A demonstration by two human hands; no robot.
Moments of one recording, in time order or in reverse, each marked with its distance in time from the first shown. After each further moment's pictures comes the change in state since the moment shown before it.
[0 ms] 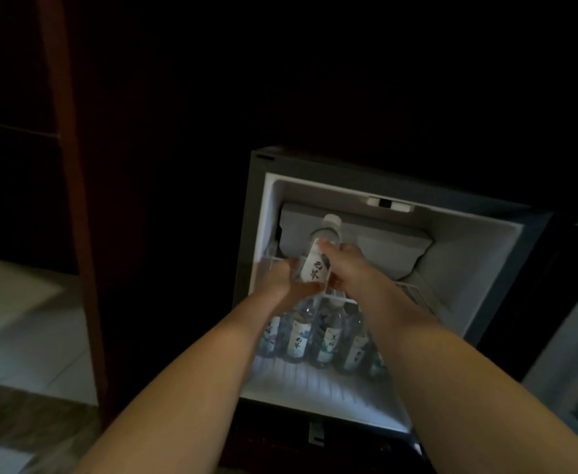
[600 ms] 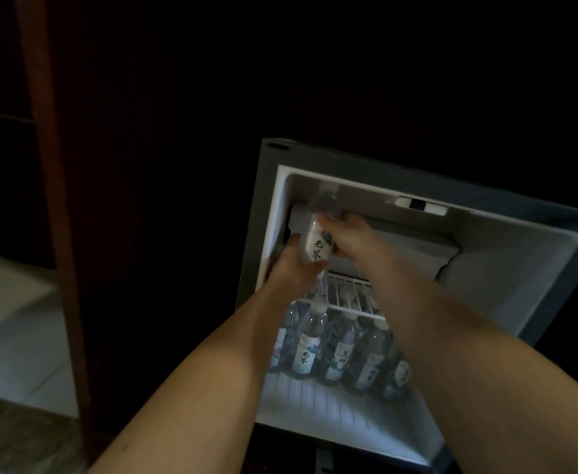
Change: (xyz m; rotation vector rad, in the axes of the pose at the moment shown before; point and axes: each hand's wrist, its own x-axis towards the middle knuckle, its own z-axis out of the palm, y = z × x) left_hand 0.047 -0.001 0.002 -0.202 0.163 0.023; right_hand 0.052 -0.030 0.016 -0.077 -0.001 -0.215
